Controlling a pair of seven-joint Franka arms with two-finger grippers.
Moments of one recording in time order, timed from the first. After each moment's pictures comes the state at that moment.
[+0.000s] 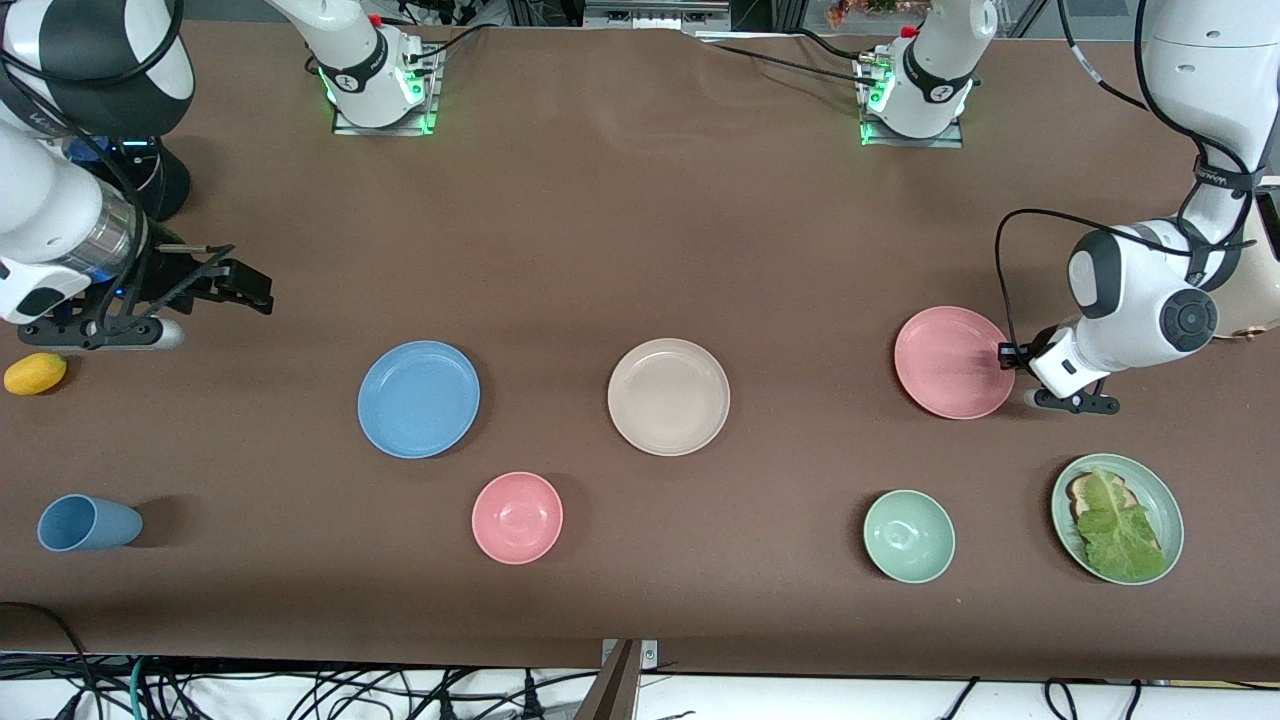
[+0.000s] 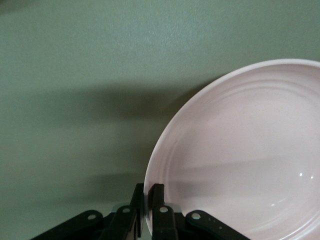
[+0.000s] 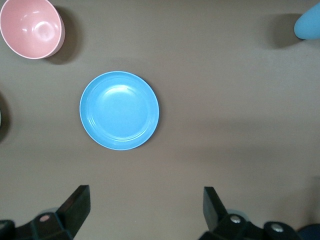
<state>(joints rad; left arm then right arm) 0.20 0.46 -0.02 -2.06 0.01 2.34 0.26 0.10 0.15 0.01 -1.60 0.01 1.71 0.10</state>
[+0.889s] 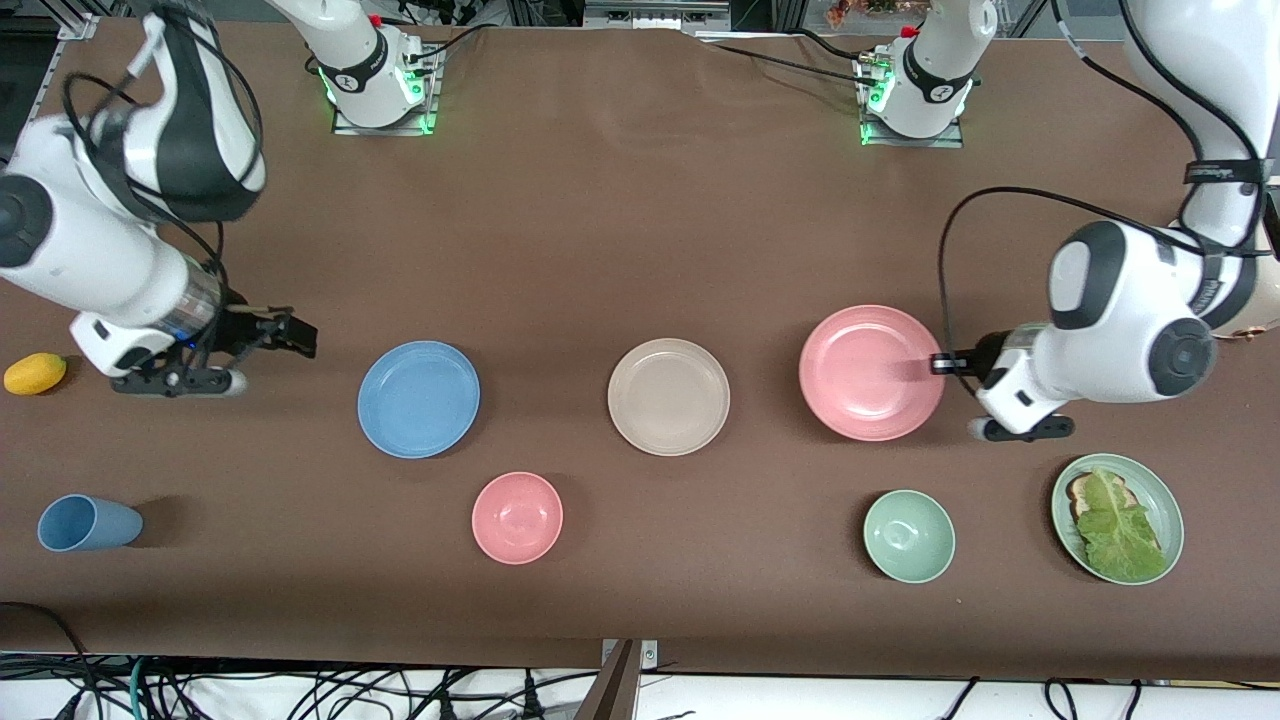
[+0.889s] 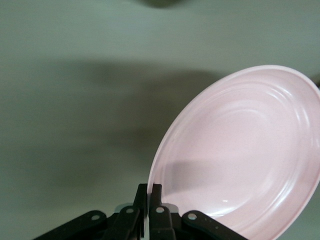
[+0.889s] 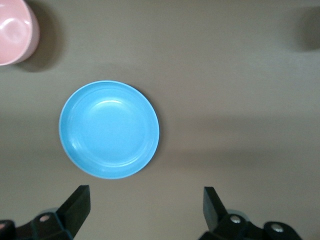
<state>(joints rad) 0.16 0.45 -0.32 -1.67 -0.10 1.85 -0.22 0.10 0.26 0.01 -1.77 0.01 2.00 0.10</state>
